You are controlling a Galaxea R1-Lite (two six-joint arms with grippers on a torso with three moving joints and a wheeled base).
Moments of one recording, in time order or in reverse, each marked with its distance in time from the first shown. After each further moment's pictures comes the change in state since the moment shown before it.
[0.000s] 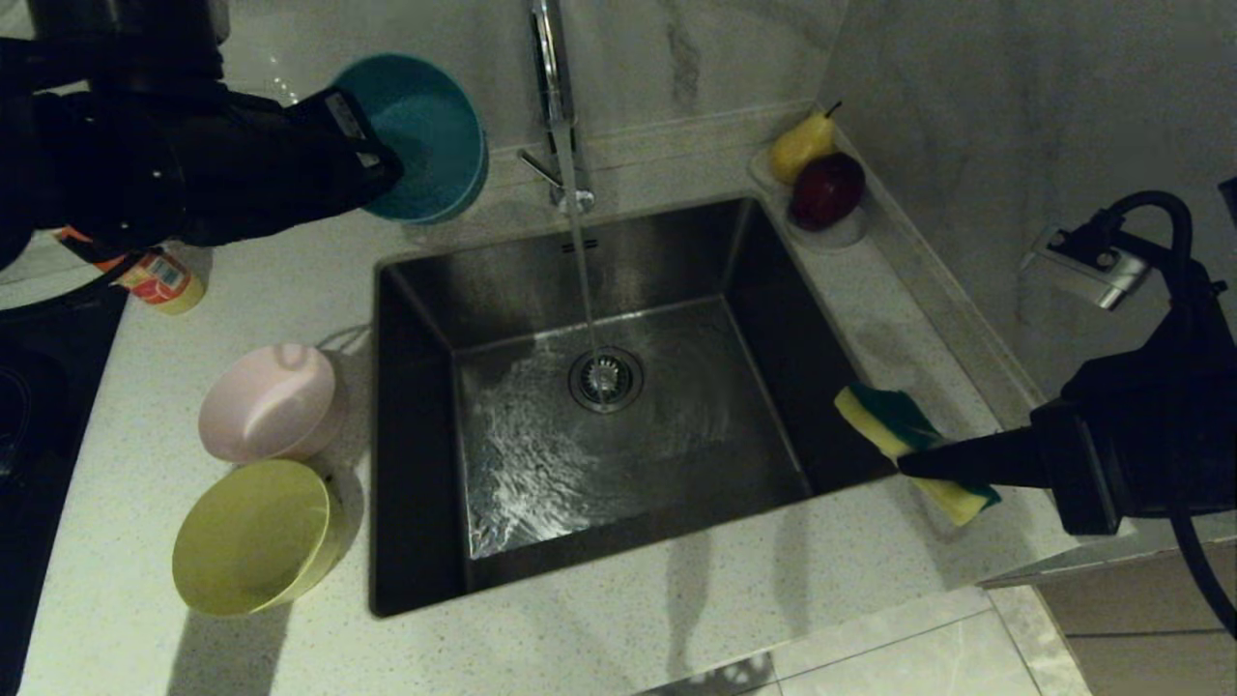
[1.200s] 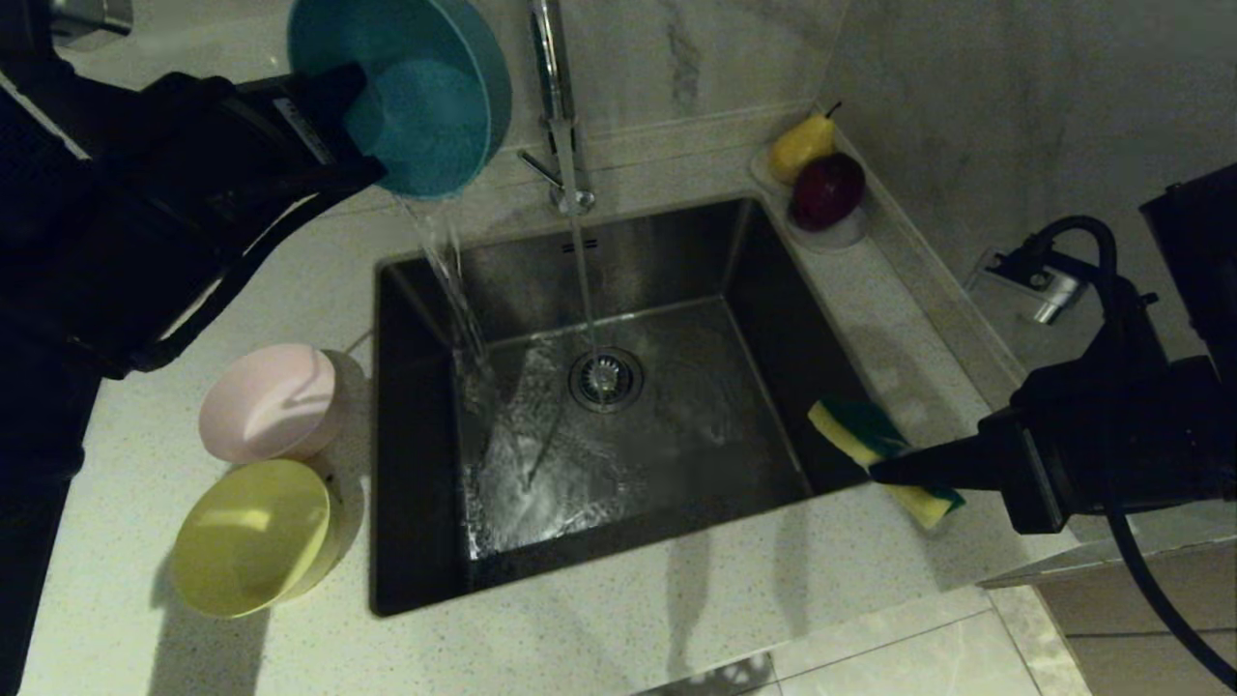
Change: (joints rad) left arm 0.002 -0.120 0.541 -0.983 -0.372 0.382; right arm 0.000 0.061 -0.009 -0.008 0.015 -0.027
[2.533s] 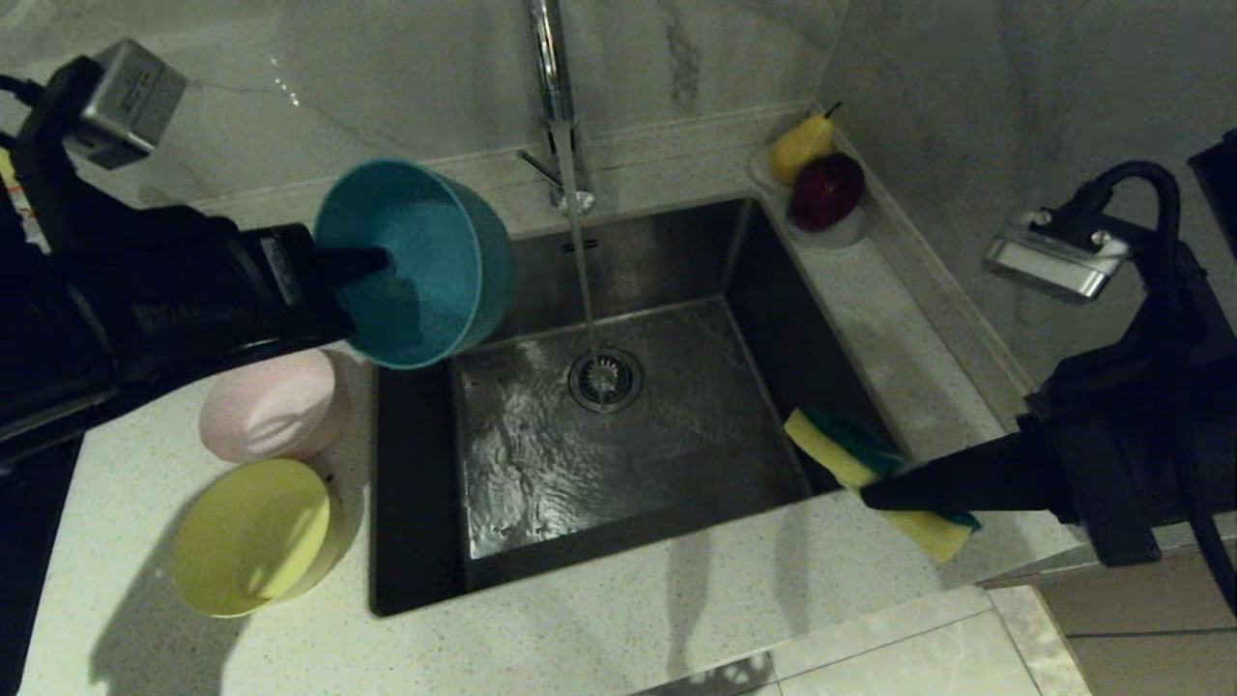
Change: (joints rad) left arm -0.017 -0.185 -0.015 0.756 -0.061 -0.130; right arm 0.076 -0.019 -0.107 0.109 0.186 0.008
